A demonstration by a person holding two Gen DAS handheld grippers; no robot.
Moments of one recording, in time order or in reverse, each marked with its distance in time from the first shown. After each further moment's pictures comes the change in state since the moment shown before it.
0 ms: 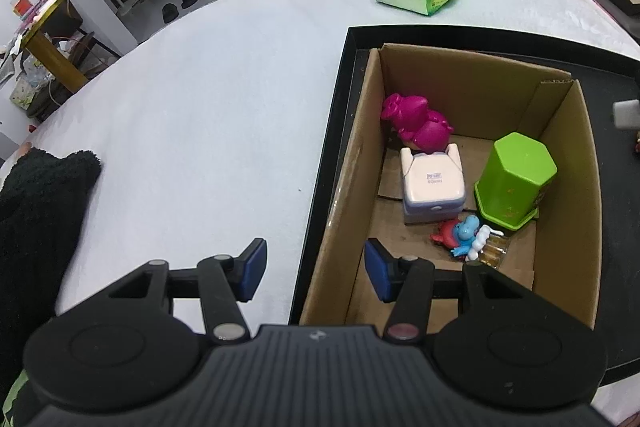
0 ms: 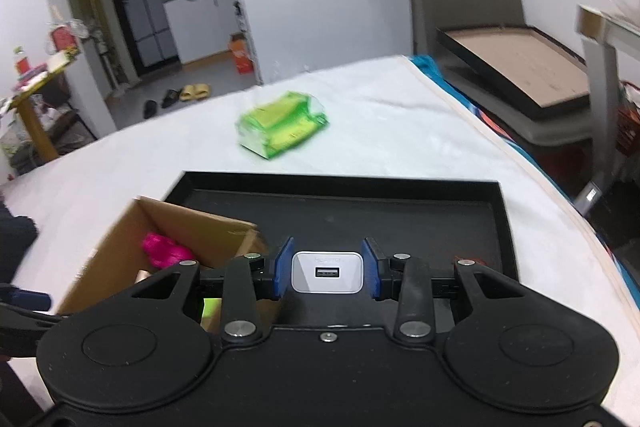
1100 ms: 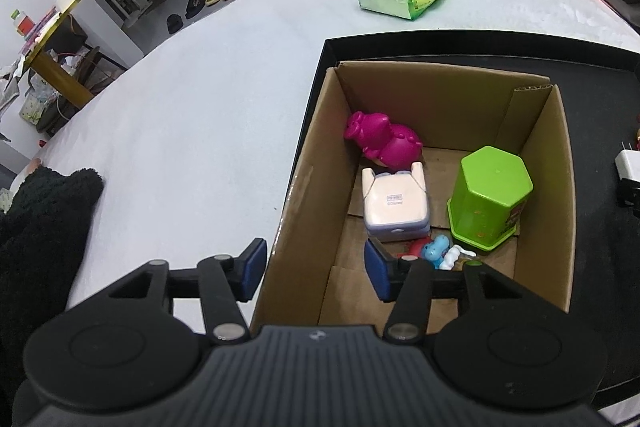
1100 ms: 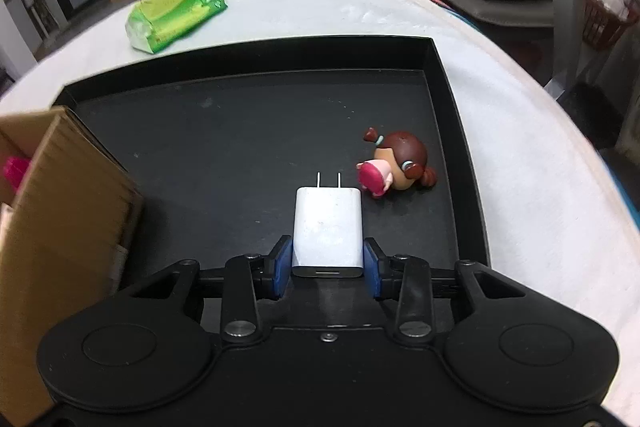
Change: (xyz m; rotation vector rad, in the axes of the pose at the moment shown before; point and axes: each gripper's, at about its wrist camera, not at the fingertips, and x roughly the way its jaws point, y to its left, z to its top) left arm -0.003 -0.038 0.010 0.030 -0.007 0.055; right arm 0.063 -0.065 -0.055 0.106 0.278 -0.200
